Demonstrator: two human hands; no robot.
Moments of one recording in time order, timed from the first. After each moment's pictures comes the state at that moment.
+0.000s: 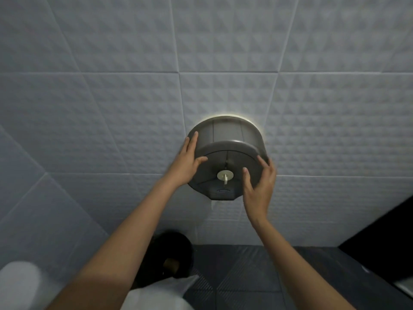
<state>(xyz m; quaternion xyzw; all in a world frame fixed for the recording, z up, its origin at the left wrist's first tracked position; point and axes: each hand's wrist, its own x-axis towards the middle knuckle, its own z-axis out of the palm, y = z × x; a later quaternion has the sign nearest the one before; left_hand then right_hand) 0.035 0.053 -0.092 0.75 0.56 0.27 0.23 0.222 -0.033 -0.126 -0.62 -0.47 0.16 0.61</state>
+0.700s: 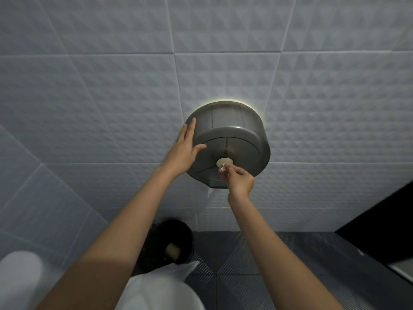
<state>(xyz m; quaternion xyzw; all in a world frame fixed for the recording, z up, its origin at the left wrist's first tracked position) 0.033 0.054 -0.096 0.75 0.56 0.27 0.22 0.179 -0.012 -0.134 -0.59 -0.12 0.49 0.63</state>
